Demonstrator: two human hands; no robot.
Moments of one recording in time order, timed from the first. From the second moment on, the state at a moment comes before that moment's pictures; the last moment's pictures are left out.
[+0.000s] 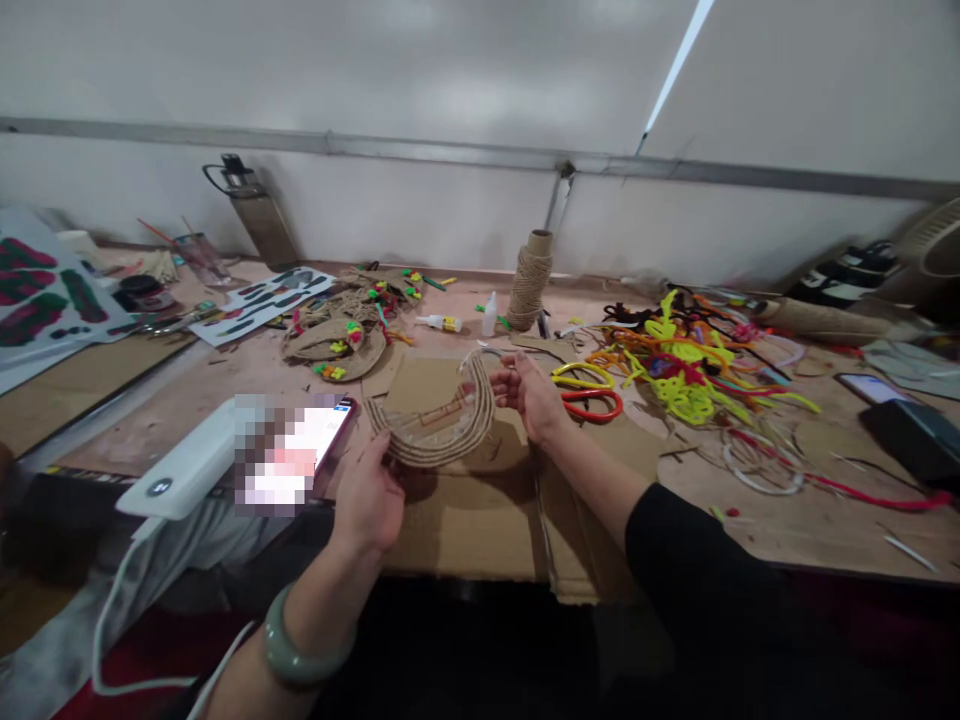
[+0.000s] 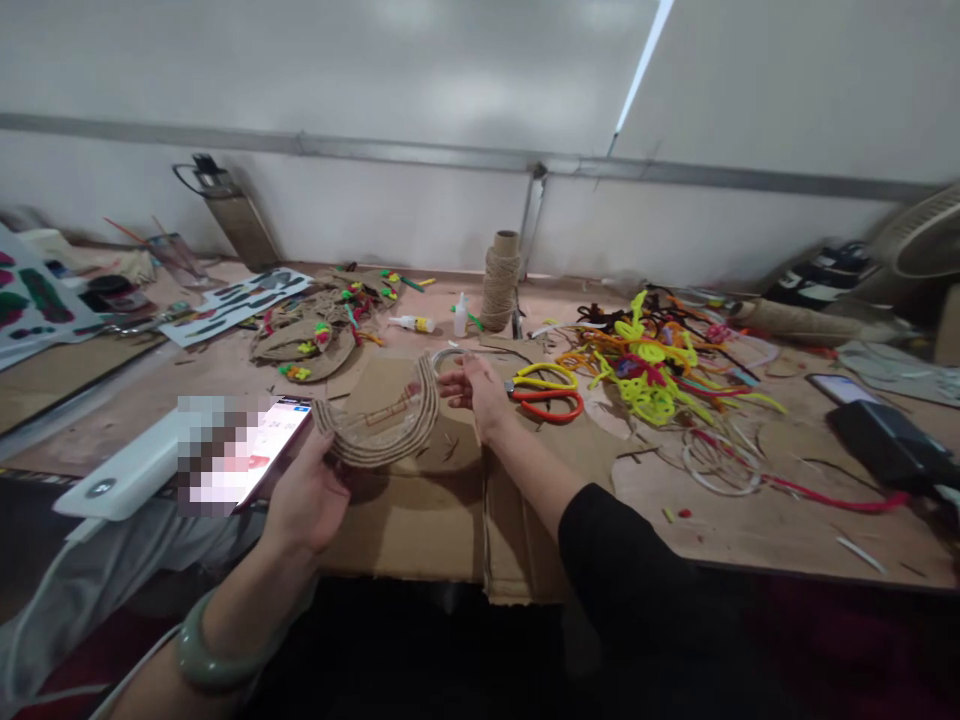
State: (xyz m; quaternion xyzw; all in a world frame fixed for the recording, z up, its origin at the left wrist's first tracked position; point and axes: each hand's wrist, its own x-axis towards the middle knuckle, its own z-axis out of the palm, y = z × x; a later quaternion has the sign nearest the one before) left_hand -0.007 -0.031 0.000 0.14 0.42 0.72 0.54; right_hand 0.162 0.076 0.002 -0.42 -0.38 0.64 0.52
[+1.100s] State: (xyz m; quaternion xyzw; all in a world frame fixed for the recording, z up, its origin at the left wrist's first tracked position) left_hand 0.004 -0.026 0.001 0.09 0.45 0.62 0.63; right_hand 0.245 -0.022 0.011 -0.51 -0.86 0.08 -0.03
